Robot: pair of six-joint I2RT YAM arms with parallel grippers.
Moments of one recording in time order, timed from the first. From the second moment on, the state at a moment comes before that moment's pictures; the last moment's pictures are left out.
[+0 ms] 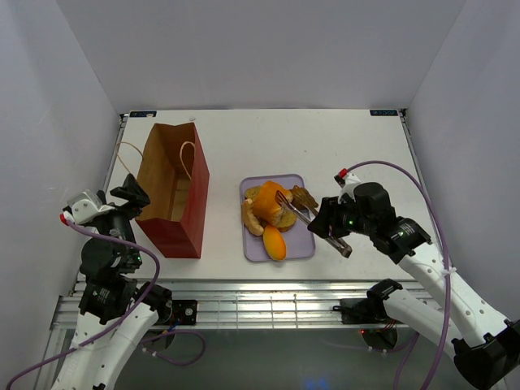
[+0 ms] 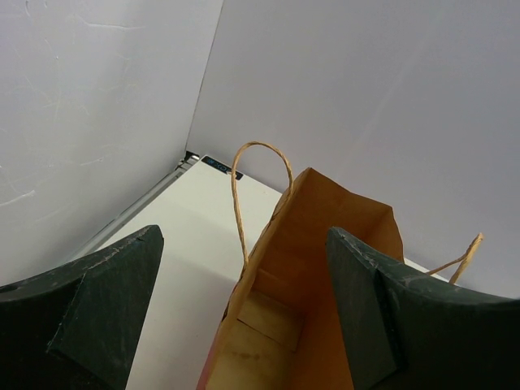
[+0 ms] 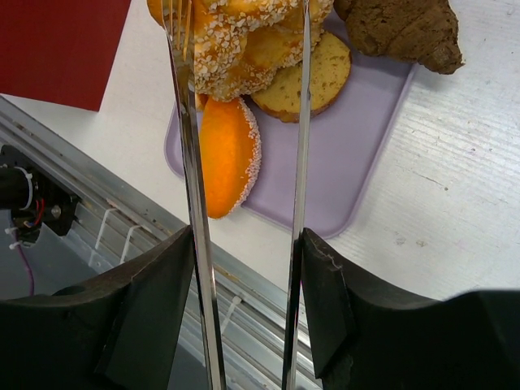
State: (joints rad) left arm -0.39 0.30 0.68 -0.08 -0.77 -0.14; right arm 0.56 0.80 0.76 -0.60 -0.25 0.39
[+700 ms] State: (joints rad) left arm -0.39 0.30 0.68 -0.08 -0.77 -0.14; right arm 0.56 0.86 0.76 -0.55 -0.31 0.42
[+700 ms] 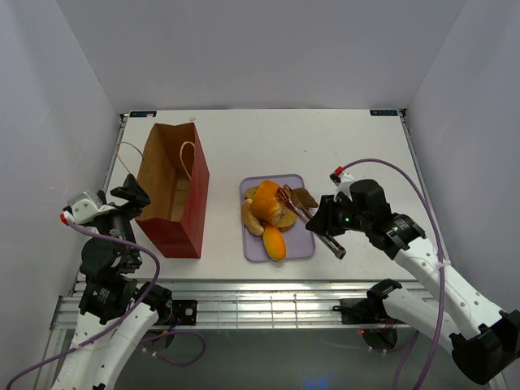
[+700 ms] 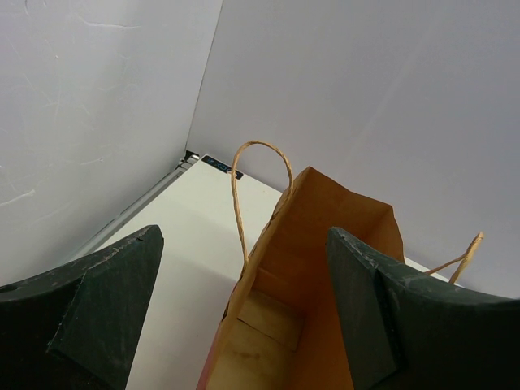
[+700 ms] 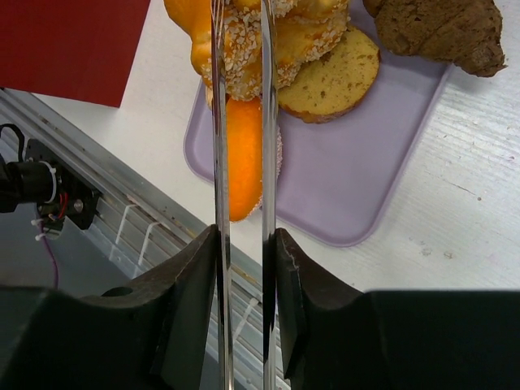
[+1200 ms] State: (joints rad) left arm -0.39 0.30 0.68 -0.08 -0.77 -0.14; right arm 0.56 0.87 0.86 -0.56 -0.32 0.42
